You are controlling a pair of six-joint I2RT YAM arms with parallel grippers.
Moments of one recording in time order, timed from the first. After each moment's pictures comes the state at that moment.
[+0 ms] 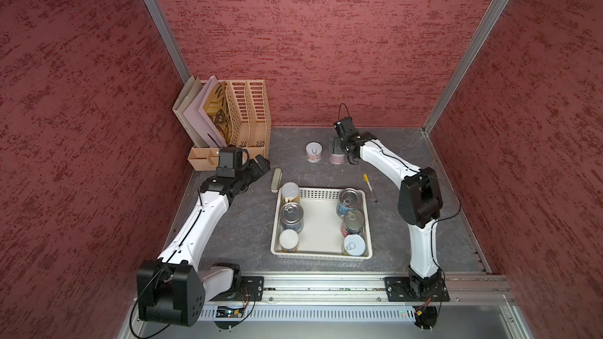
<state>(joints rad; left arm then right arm) -0.09 1.19 0.94 -0.47 0.18 -0.72 0.46 2.15 1.89 -0.67 0.27 0.43</state>
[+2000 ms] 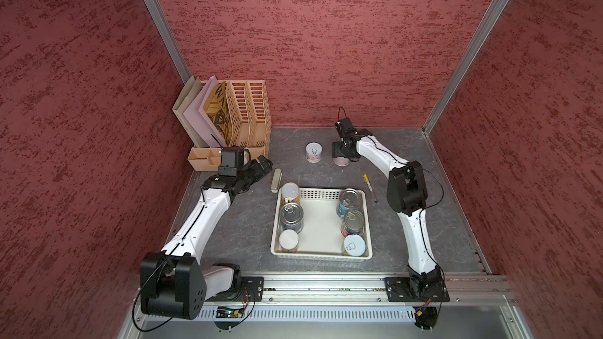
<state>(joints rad) -0.09 1.23 0.94 -0.45 0.23 -0.72 0.39 2.28 2.04 -0.81 0.16 0.39</state>
